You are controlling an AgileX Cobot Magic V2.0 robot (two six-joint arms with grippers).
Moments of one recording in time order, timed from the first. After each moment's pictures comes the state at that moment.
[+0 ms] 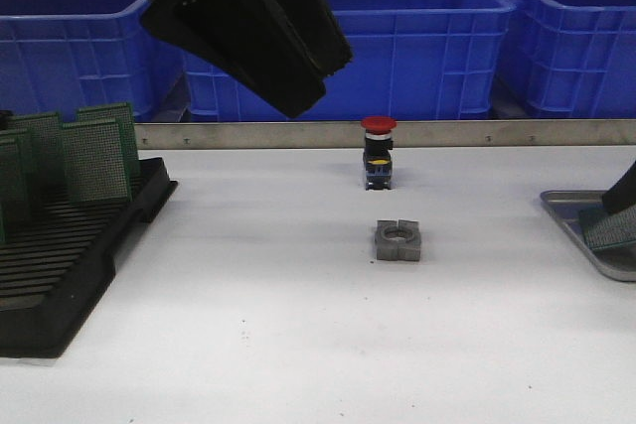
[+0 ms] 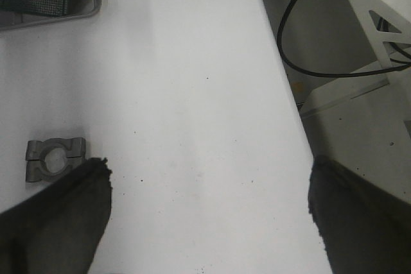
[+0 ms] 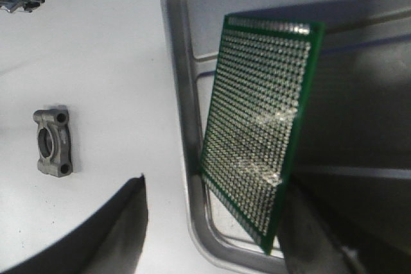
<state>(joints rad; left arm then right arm) -0.51 1.74 -1.47 -0.70 1.22 1.52 -0.39 1.89 -0.96 1.08 0.84 -0.85</state>
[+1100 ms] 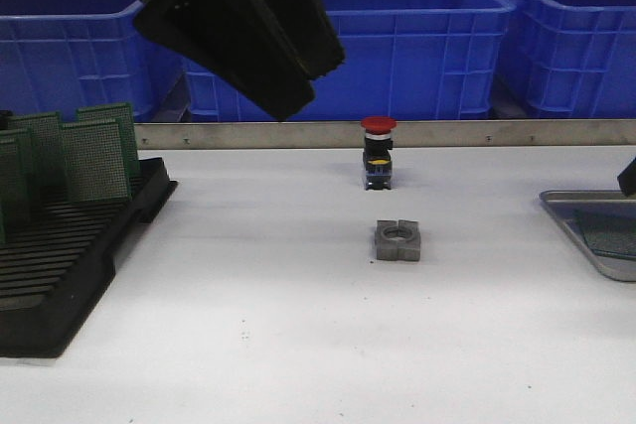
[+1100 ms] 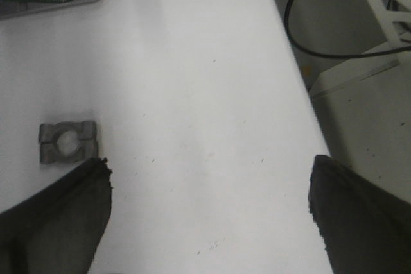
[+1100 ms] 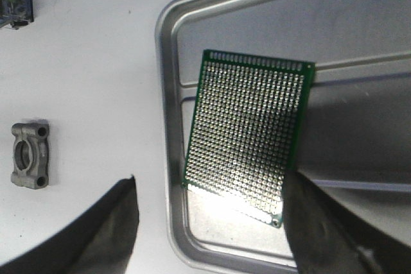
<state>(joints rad) -0.50 1.74 -1.49 -0.64 1.22 1.52 -0.39 1.81 -0.96 1.01 0.76 -0.85</state>
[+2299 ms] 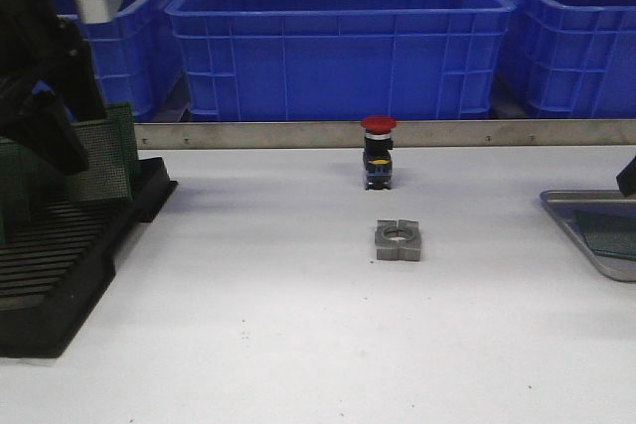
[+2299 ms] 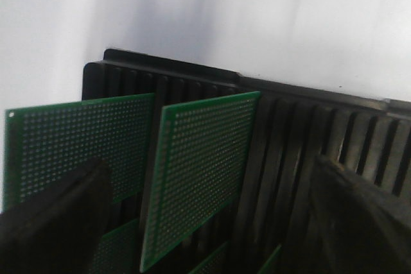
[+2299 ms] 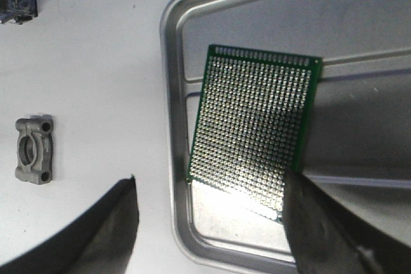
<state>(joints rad) -0.10 1.94 -1.52 -0.28 0.94 1.52 -0.39 1.81 -0.96 1.01 0.77 -0.85</state>
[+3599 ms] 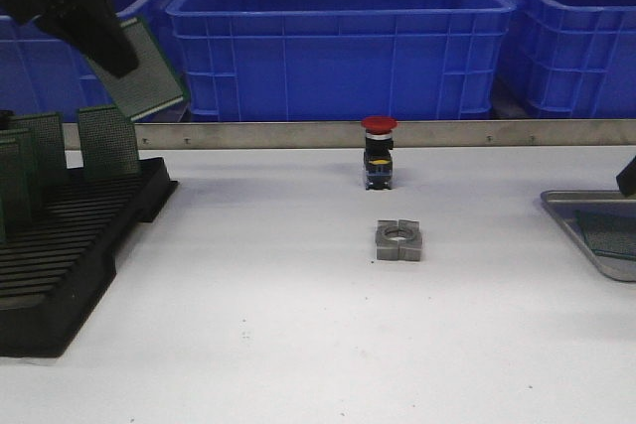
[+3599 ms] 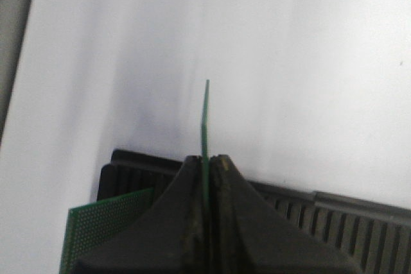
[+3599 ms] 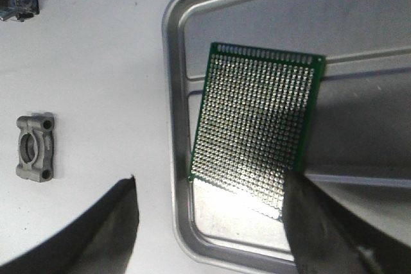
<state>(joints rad) -0.10 1.92 -1.73 -0.49 1.22 1.50 -0.39 1.81 -0.96 1.01 0.77 -0.85</state>
